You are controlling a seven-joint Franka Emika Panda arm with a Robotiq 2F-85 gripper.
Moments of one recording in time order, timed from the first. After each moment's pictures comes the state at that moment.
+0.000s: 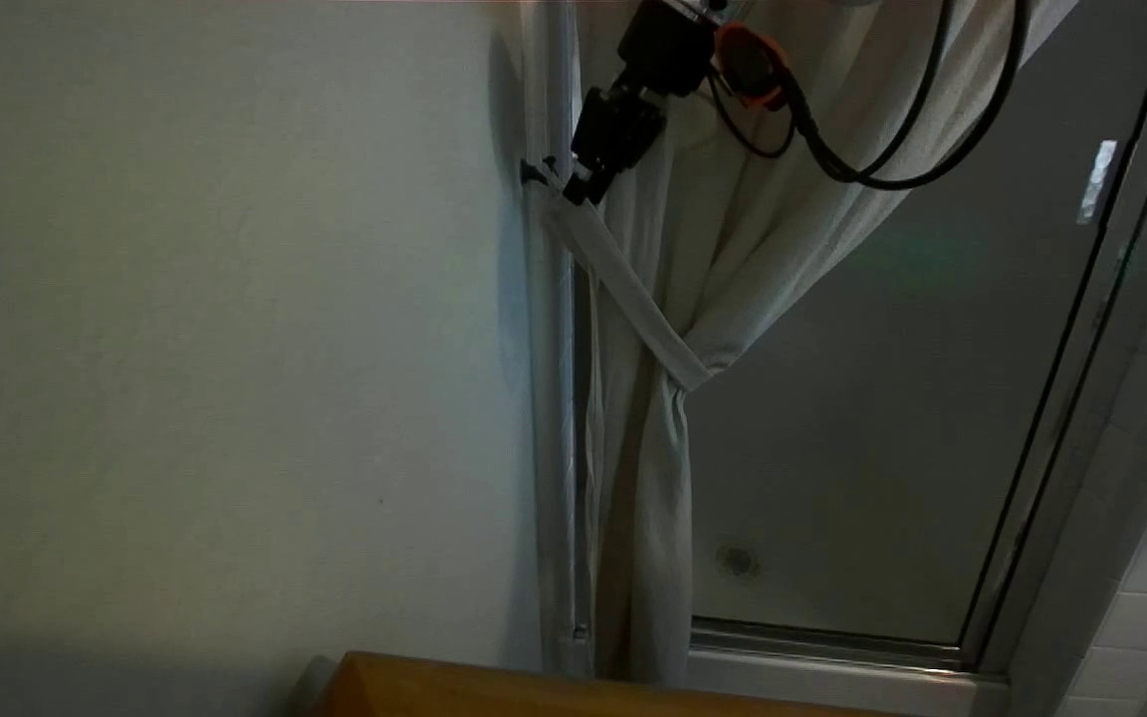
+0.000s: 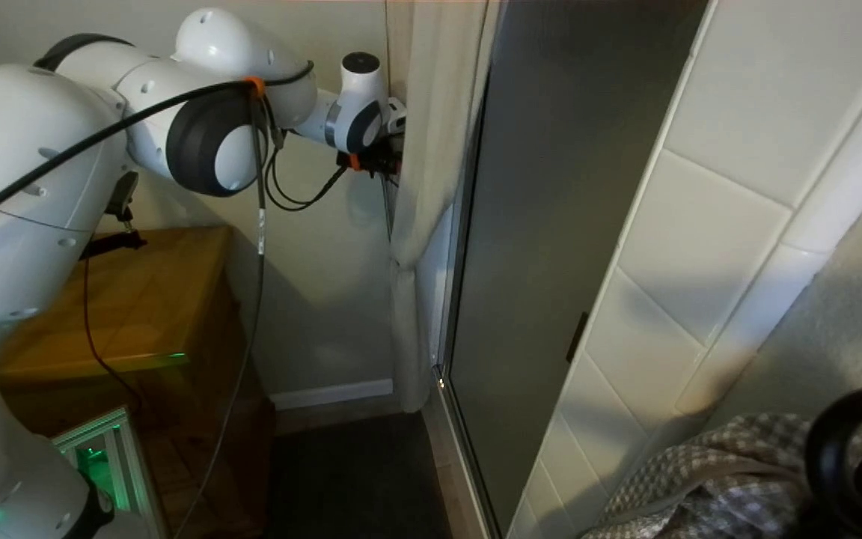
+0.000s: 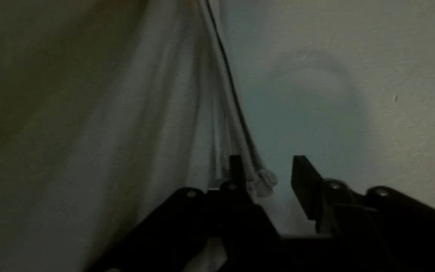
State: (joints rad) arm 0.18 0.75 0.39 -1.32 -0.10 2.59 -0.24
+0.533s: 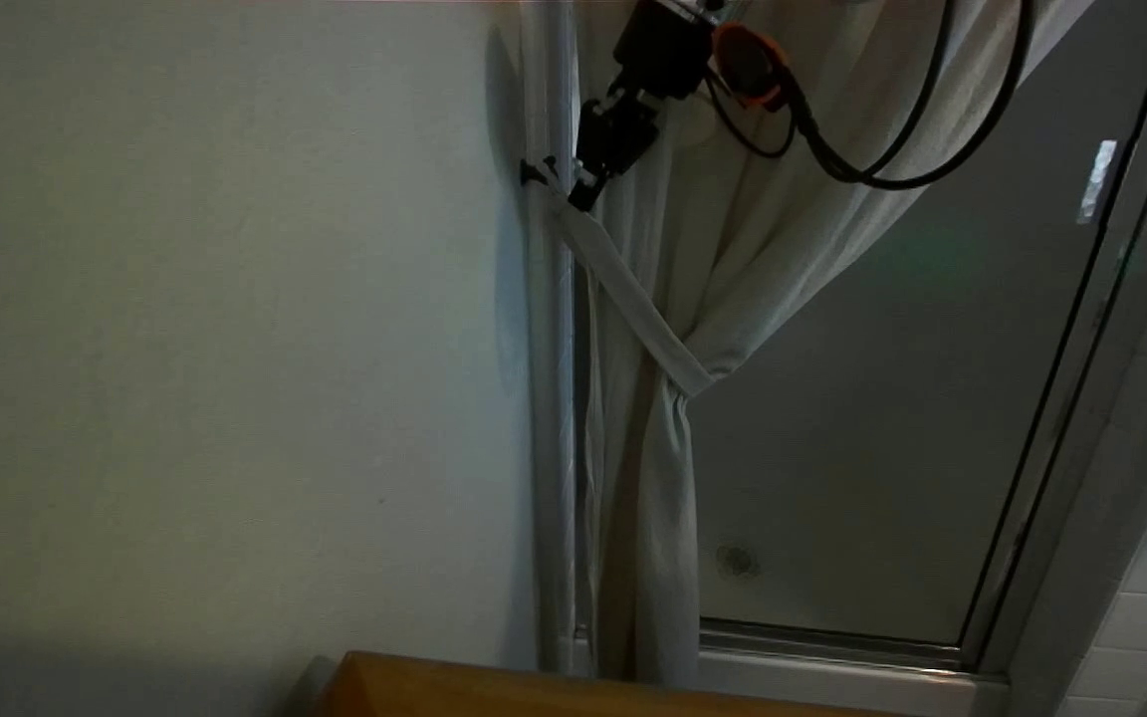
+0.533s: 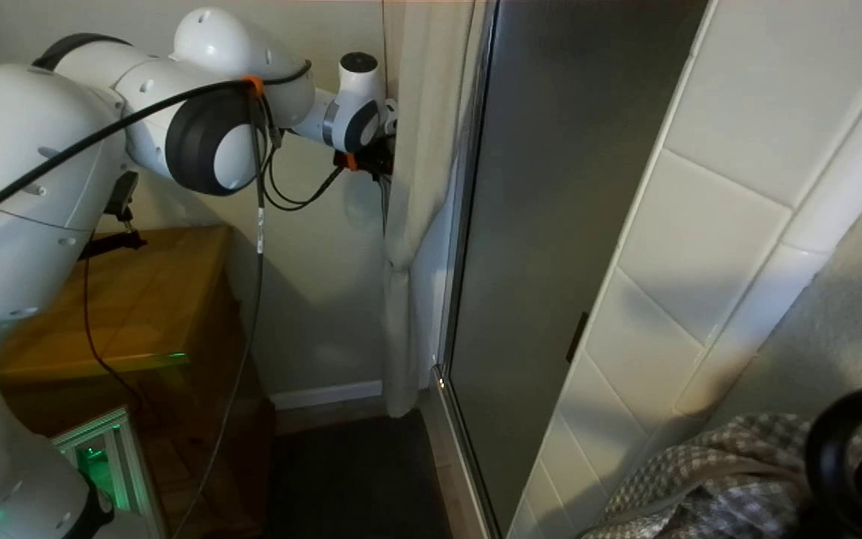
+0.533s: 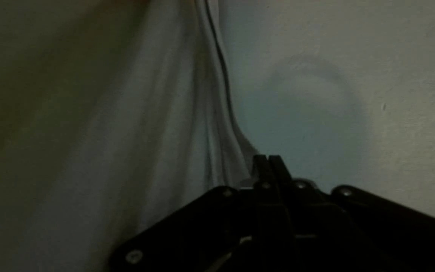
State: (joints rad) arm 0.19 0.75 0.39 -1.32 -0.10 2.56 -0.23
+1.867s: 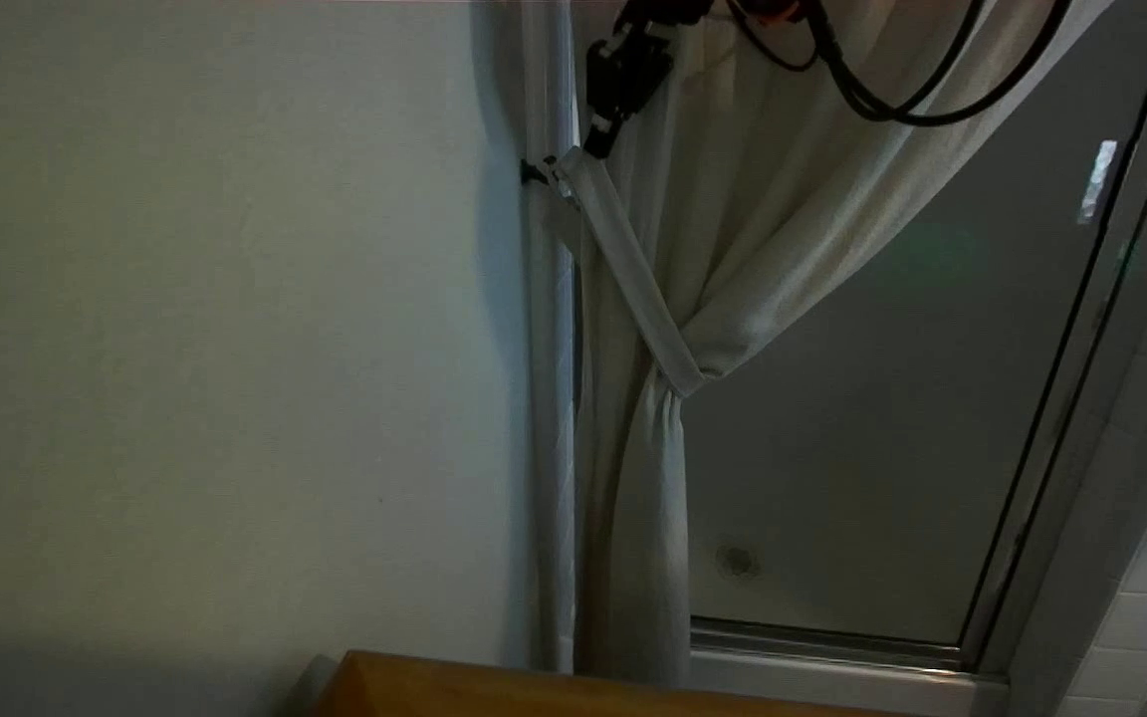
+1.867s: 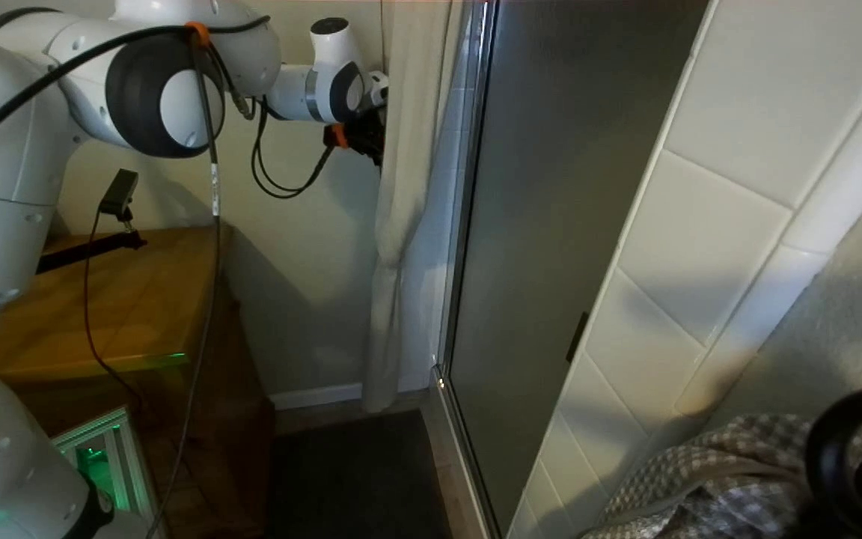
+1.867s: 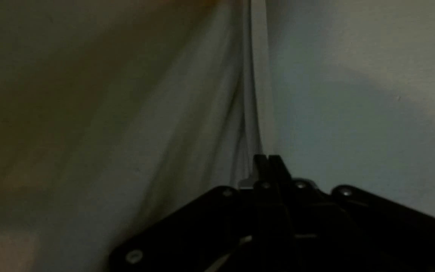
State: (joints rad) arm 0.35 0.63 0.19 -1.34 -0.19 2.50 -0.13
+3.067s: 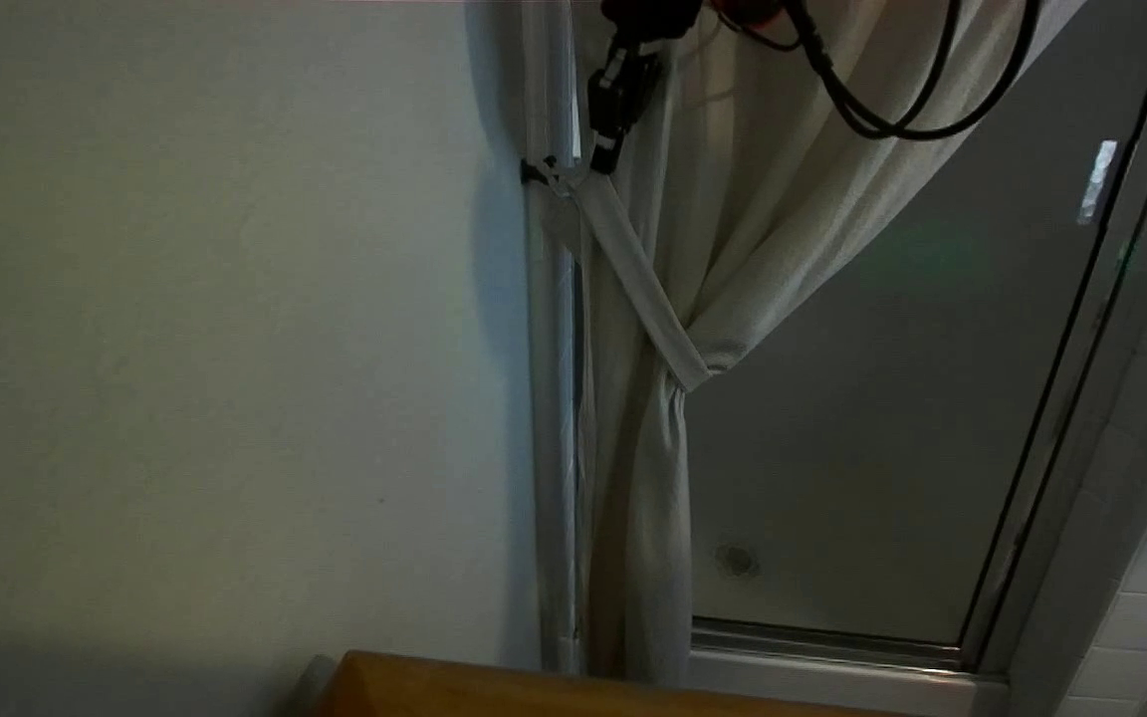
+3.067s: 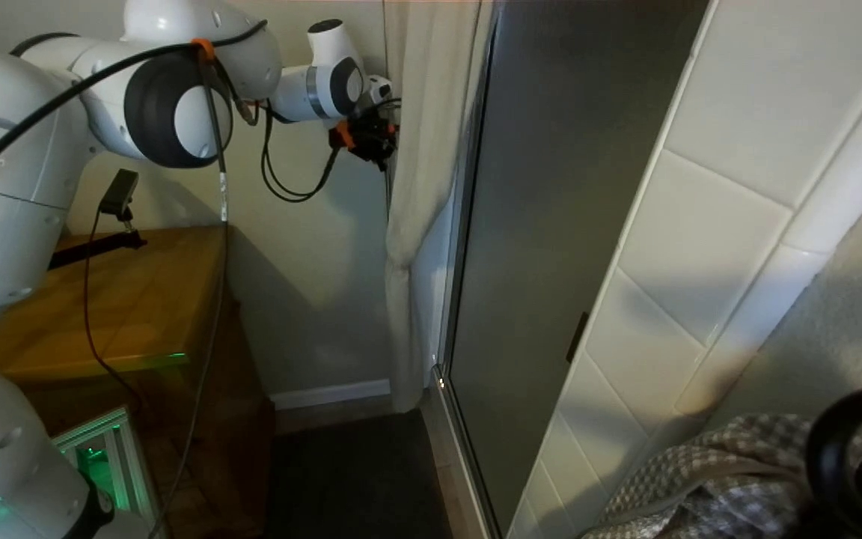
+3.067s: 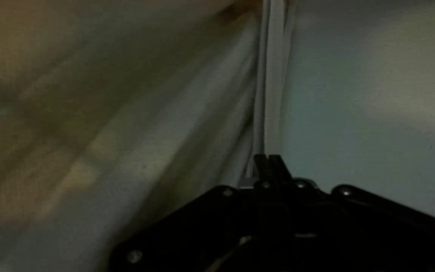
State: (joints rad) arm 0.42 0.70 0.12 -1.20 -0.30 2.35 -0.16
